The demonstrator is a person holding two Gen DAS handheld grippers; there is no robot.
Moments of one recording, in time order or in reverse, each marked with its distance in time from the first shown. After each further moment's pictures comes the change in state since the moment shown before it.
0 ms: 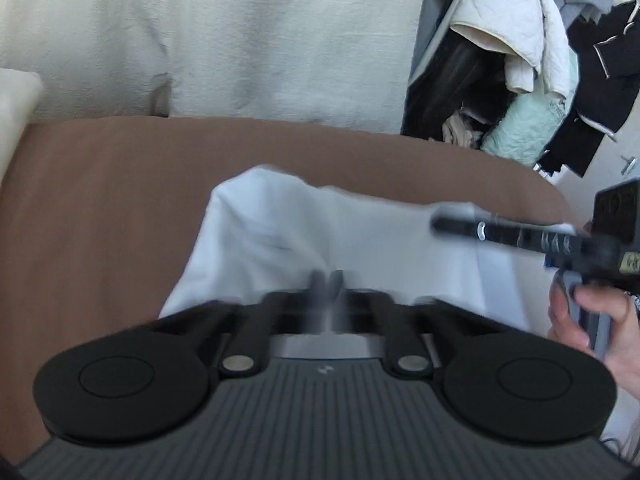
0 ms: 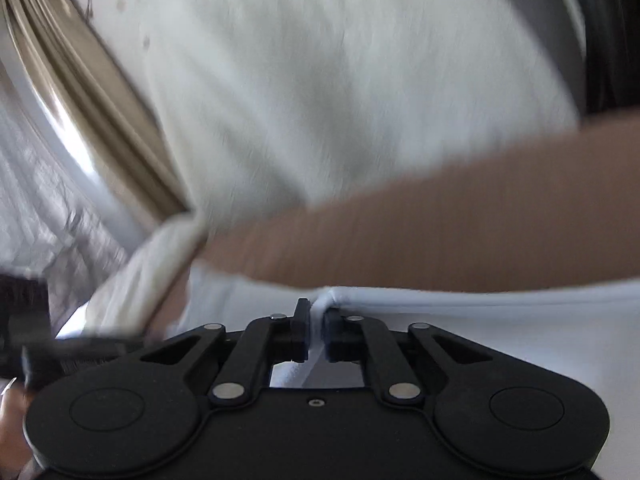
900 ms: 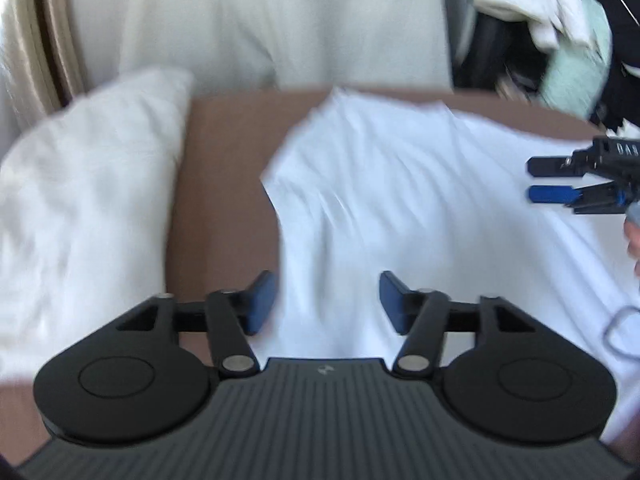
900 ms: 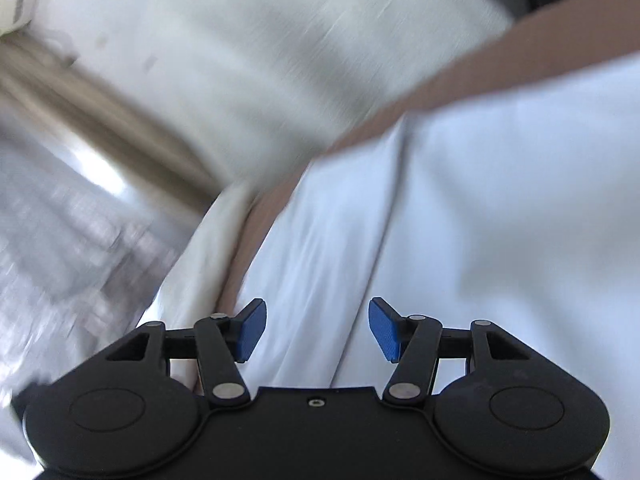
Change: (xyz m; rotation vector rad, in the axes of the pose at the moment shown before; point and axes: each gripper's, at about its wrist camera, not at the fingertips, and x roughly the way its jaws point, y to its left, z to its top) left arm -0.195 -0.051 -0.153 0.067 0.043 0.258; right arm -0.160 0.055 -0.112 0.248 0.148 0.122
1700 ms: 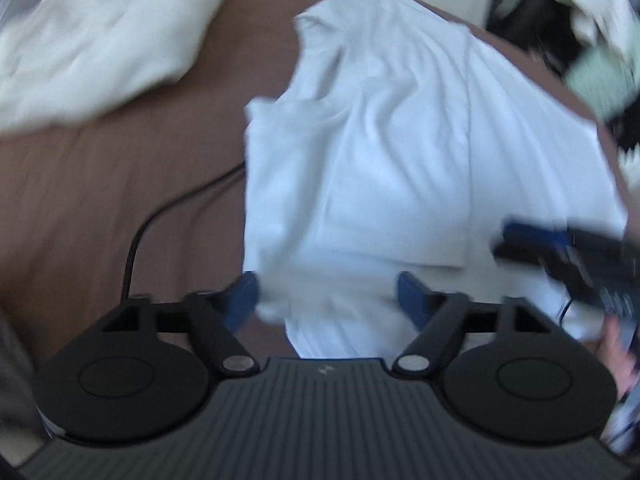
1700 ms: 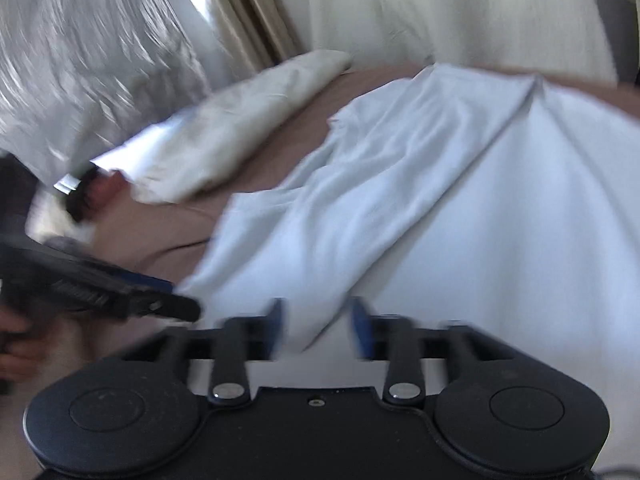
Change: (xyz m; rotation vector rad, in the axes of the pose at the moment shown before) left arm -0.052 0.004 -0.104 -0.364 0.230 -0.023; right arm -0.038 0.090 -0.127 -0.462 0.217 -0.068
